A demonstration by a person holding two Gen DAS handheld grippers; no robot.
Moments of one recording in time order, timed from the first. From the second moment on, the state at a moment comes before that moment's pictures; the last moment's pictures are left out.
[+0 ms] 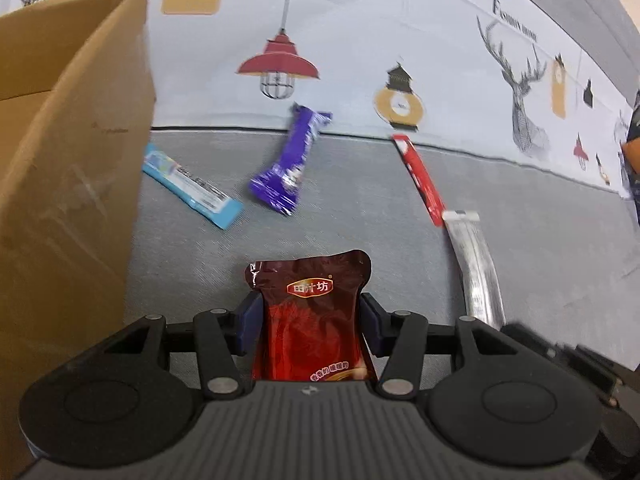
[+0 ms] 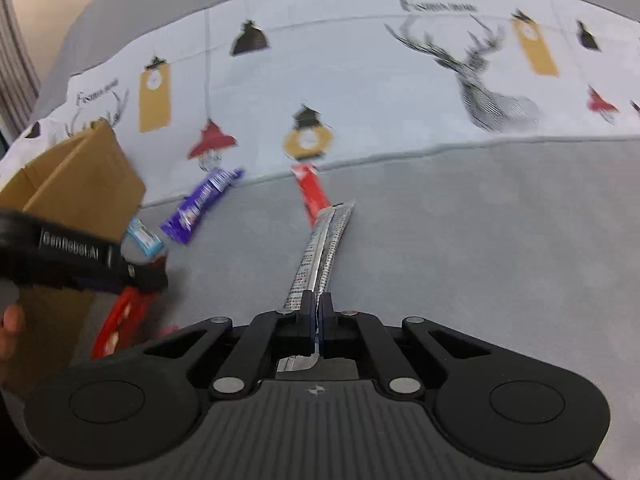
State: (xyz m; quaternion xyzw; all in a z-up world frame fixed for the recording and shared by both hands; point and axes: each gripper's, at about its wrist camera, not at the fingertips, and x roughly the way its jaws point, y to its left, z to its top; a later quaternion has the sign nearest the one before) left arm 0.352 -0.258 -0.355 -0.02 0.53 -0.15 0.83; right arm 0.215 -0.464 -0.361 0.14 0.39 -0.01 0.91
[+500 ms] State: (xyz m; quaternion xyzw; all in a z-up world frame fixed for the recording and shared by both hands) left arm 0.346 -0.278 -0.384 0.06 0.52 -0.15 0.84; right arm 0.252 -0.435 -0.392 0.04 0.41 -0.01 0.91
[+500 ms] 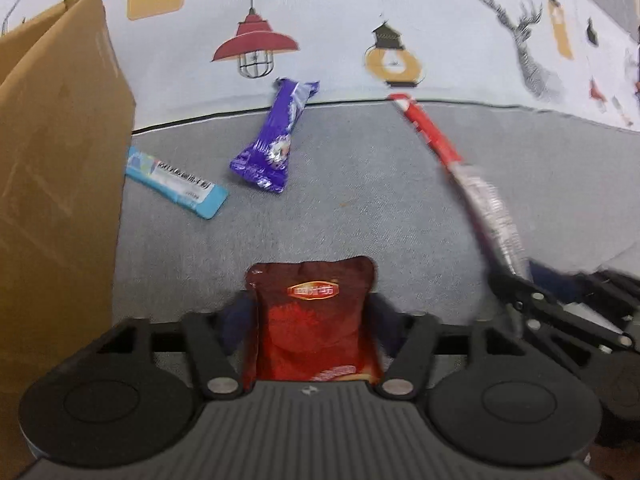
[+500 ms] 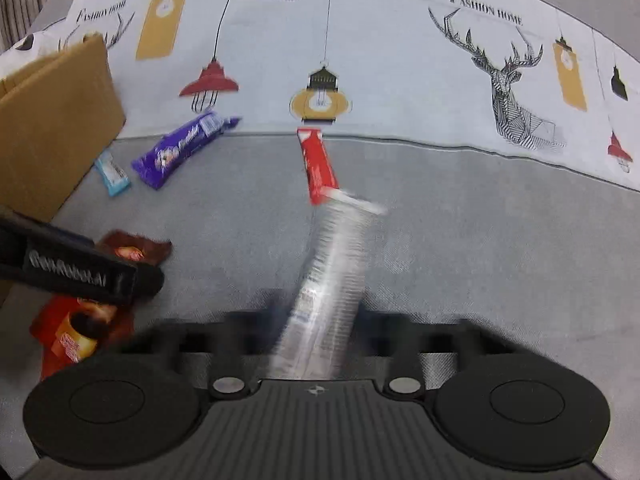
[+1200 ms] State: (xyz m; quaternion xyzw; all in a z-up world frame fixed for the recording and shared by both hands) left arm 0.292 -0.220 -0.294 0.05 0.50 -0.18 0.84; right arm 0.189 -0.349 -0.291 0.07 0.33 0.01 0.94
